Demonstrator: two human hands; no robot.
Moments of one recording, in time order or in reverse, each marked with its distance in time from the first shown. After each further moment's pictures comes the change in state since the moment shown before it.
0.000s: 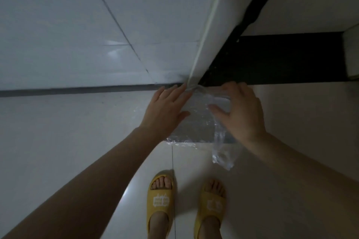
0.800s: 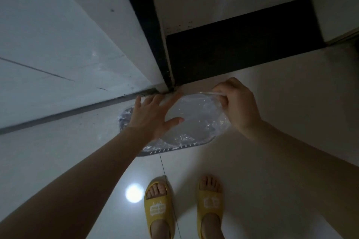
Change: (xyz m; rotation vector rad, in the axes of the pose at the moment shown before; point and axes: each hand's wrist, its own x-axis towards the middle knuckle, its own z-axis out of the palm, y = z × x) left_hand 0.061 0.035 0.026 0.202 -0.291 -0.023; right_hand 0.010 0.103 -0.011 0.142 -0.019 0.049
